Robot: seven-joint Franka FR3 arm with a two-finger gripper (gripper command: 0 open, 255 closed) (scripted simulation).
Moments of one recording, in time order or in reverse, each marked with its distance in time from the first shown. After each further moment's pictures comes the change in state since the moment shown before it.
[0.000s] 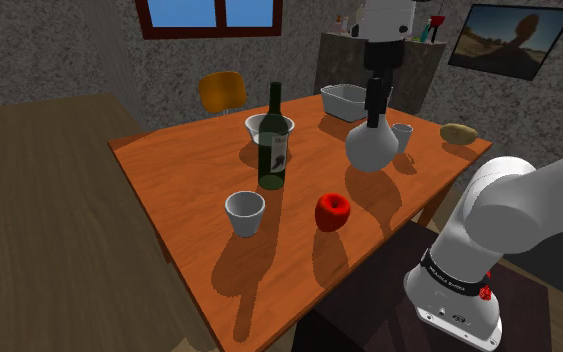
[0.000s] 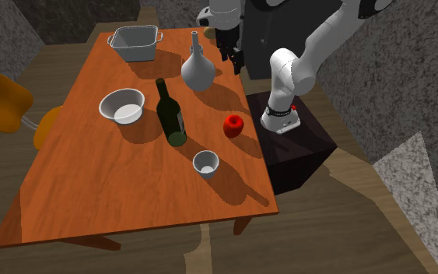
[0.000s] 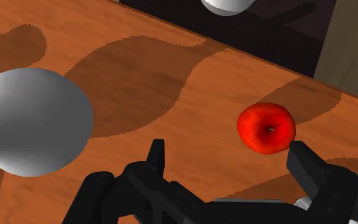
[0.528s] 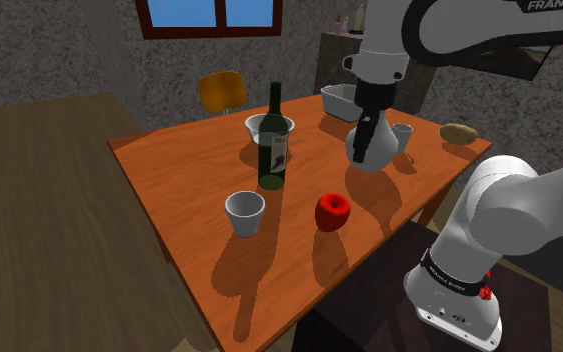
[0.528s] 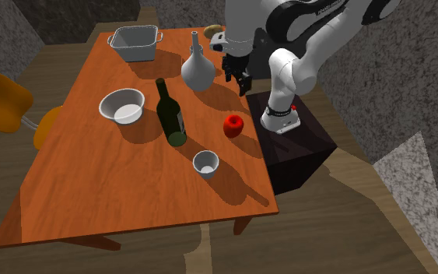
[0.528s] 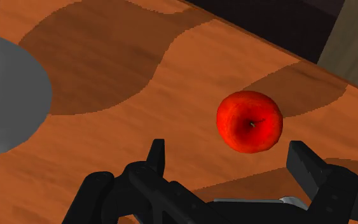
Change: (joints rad) arm 0.070 -0.138 0.087 -0.253 0.063 0.241 0.048
